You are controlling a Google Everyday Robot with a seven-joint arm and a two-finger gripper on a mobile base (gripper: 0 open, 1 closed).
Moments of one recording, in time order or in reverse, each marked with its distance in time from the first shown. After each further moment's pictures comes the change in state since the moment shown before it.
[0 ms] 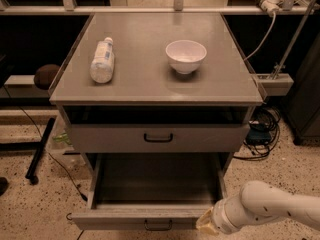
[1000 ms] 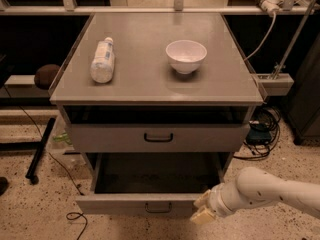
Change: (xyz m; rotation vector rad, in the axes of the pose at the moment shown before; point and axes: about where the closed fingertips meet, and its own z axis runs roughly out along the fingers) arm -0.031 -0.045 0.000 0.046 -0.036 -0.050
